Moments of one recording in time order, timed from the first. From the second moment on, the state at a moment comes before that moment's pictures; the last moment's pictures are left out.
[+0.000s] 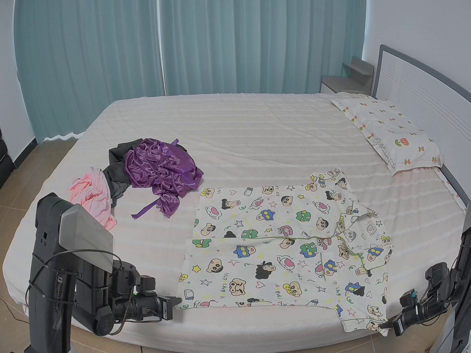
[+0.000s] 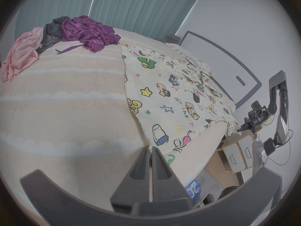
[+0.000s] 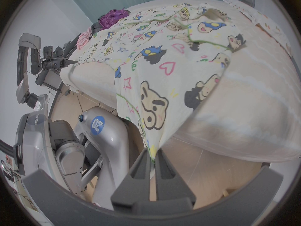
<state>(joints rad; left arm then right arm) -0.28 2.51 -0.20 -1.55 -0.35 -0.18 -0.42 2.28 -0.02 -0.84 0.44 -0.81</state>
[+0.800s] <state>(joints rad) -0.28 2.46 -0.05 -1.55 -0.36 -0.01 -0.57 2.21 -0.02 -0.62 0.45 -0.99</state>
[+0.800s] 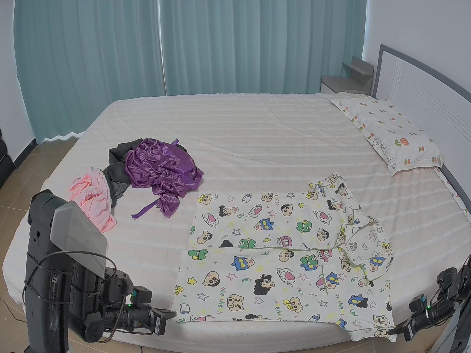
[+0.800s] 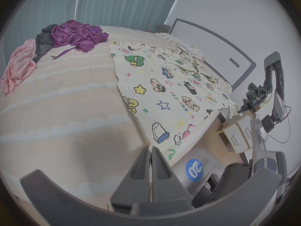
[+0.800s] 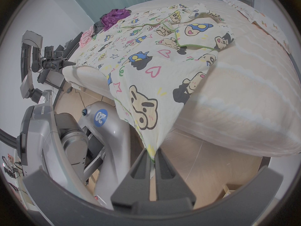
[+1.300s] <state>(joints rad) -0.29 2.46 -0.02 -1.55 -0.36 0.02 -0.58 2.16 -0.02 -0.51 0.45 -1.04</state>
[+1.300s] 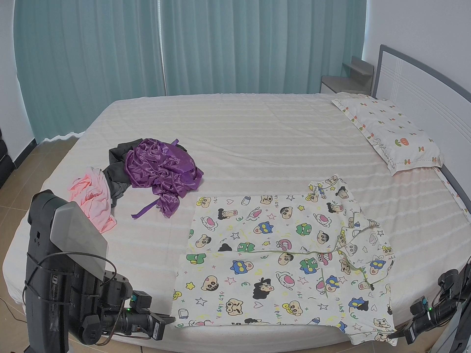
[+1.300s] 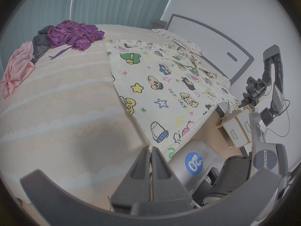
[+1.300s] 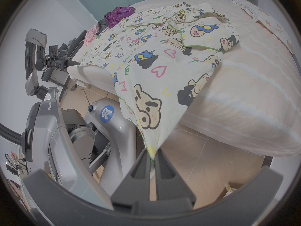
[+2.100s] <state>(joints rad) -0.31 2.40 -0.02 -1.51 -0.36 0.02 -0.62 2.11 -0.02 -0.41 0.45 -1.16</state>
